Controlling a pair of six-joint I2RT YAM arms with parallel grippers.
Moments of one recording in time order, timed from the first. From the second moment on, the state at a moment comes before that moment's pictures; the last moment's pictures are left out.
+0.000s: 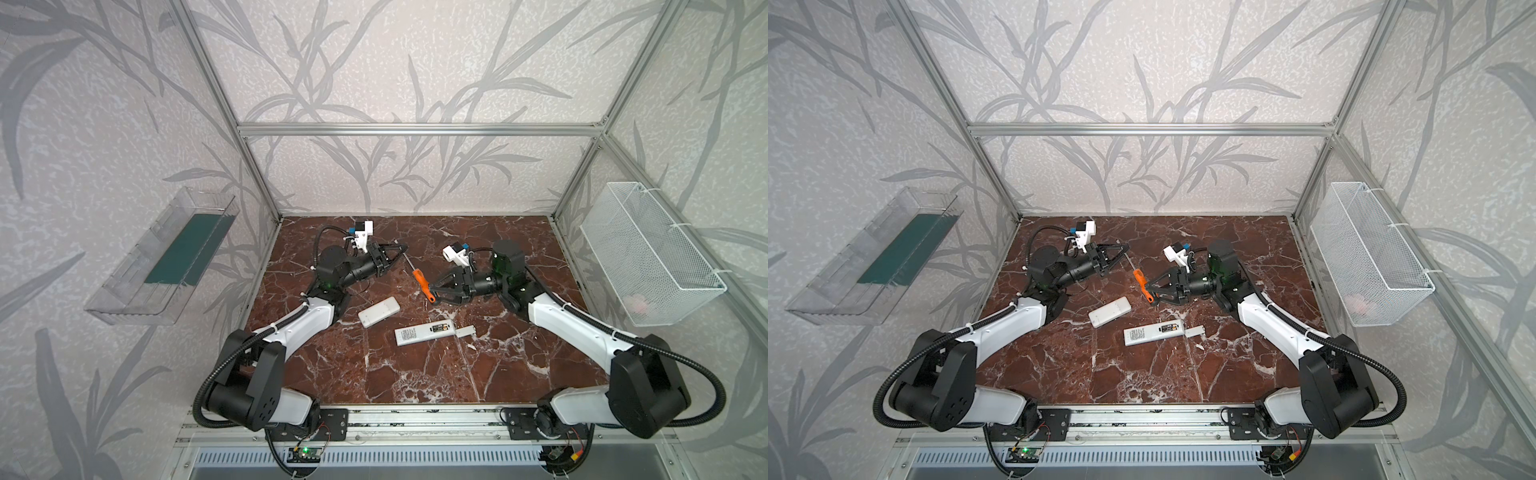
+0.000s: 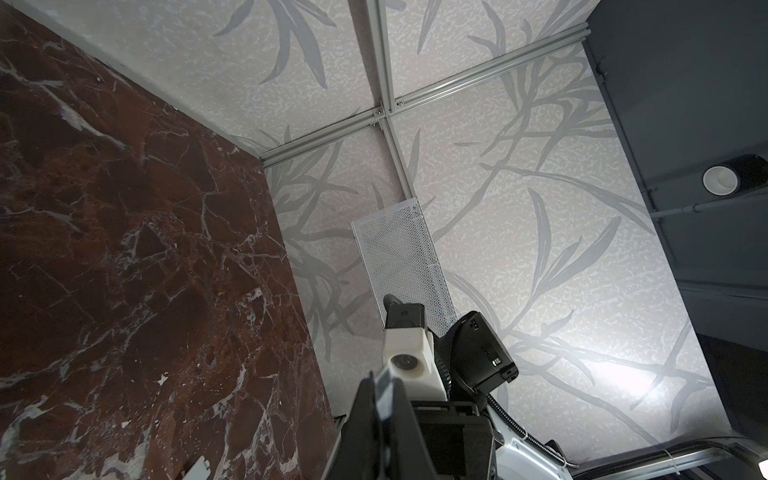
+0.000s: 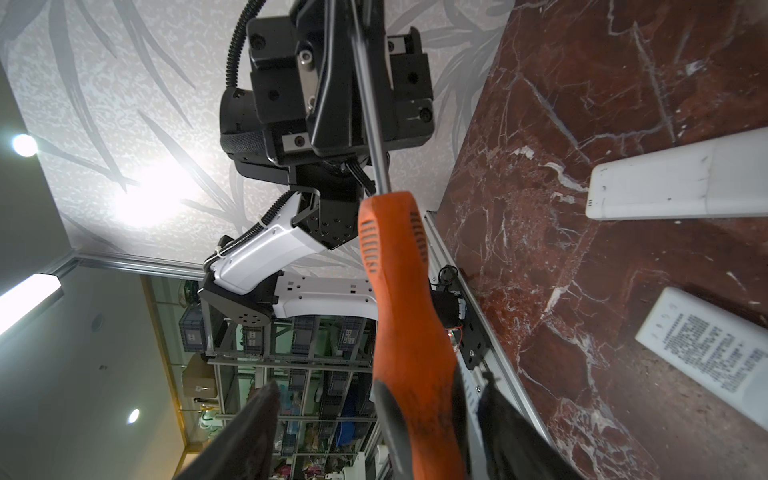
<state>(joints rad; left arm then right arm) -0.33 1.42 0.77 0.77 0.72 -1.31 0.44 1.38 0.90 0.14 -1.19 0.99</state>
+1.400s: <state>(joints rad) -0.40 1.57 0.78 0.63 0.44 -1.53 0.52 1.44 0.78 0.37 -0.60 0.68</state>
